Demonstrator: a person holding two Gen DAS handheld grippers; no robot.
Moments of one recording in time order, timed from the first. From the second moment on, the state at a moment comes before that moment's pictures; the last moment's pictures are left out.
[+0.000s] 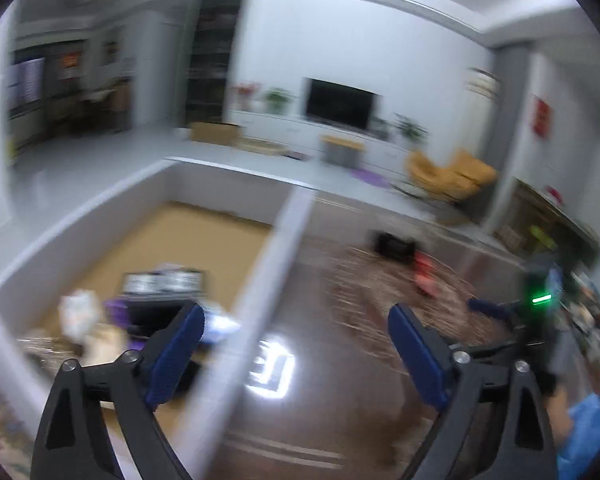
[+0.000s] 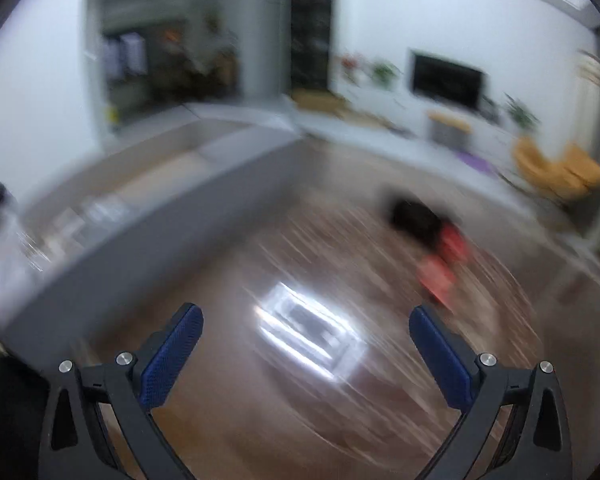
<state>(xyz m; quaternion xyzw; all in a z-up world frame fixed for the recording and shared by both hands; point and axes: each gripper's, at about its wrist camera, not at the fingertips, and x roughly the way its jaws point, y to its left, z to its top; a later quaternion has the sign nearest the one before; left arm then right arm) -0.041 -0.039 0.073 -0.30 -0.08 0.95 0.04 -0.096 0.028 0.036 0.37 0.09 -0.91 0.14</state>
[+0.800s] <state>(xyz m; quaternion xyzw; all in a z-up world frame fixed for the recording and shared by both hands) -0.114 0.075 -0.069 -0.44 0.02 0.90 0.07 -0.048 0.187 -0.026 0.46 0.01 -0.89 0.00</state>
